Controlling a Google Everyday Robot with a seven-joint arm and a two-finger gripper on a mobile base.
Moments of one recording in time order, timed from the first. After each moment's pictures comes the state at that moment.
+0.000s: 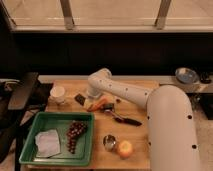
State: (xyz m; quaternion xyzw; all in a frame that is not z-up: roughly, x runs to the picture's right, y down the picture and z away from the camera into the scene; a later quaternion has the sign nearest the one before) arm -0.106 0.088 0.926 -0.31 -0.12 0.20 0.92
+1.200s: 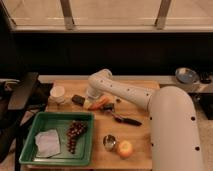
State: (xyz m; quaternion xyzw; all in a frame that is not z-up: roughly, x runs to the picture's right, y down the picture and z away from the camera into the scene) arm -0.110 0.084 0.908 -0.31 -0.15 0.20 0.92
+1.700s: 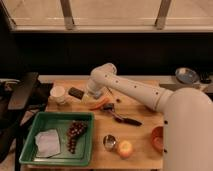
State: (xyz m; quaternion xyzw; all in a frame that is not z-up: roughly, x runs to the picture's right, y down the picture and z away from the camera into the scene) arm -0.114 0.040 0.852 -0.27 -0.21 0.19 0.92
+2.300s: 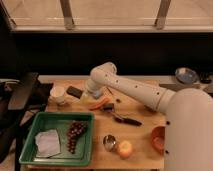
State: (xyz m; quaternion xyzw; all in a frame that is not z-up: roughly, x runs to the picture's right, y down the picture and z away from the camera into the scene) arm -0.122 0.048 0.863 -0.28 -0.20 0.19 0.92
